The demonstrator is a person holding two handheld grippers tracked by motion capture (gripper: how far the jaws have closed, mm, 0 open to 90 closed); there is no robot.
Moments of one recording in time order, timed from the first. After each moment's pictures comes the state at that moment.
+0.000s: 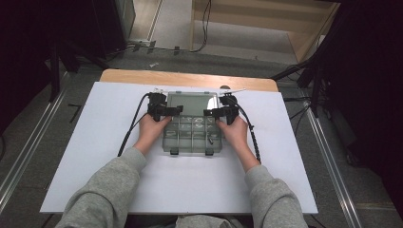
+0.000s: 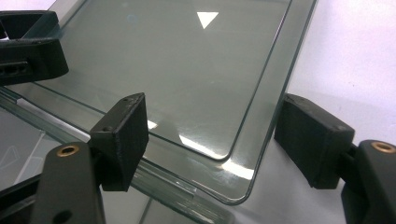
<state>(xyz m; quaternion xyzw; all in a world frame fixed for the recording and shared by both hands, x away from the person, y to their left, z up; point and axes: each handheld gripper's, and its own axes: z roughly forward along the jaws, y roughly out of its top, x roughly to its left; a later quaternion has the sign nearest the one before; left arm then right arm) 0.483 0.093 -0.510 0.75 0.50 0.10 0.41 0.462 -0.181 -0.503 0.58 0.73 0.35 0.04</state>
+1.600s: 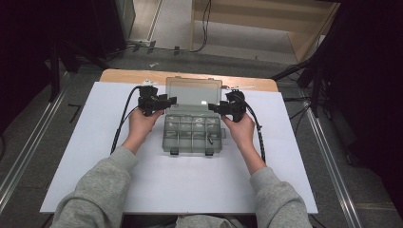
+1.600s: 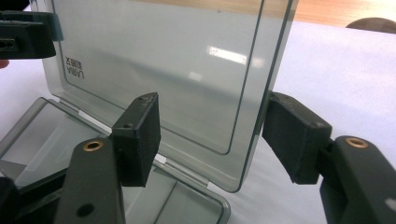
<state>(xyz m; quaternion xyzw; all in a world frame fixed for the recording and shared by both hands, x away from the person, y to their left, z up) 0.467 0.115 -0.461 0.75 0.45 0.10 0.47 0.443 -0.196 -0.467 0.54 0.73 0.41 0.09</state>
